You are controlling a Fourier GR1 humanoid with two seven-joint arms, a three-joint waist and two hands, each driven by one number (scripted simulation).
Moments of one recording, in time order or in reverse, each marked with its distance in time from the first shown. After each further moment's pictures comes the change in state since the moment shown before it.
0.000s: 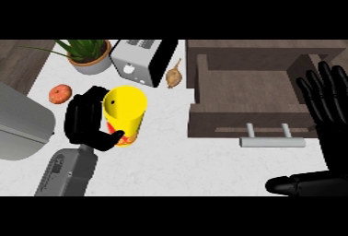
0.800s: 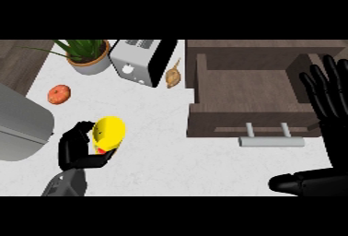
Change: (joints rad) left arm 0.026 0.054 0.163 0.590 -0.032 -0.057 -0.431; right arm -0.037 -0.012 -0.012 -0.004 -0.017 -0.004 0.019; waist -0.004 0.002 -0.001
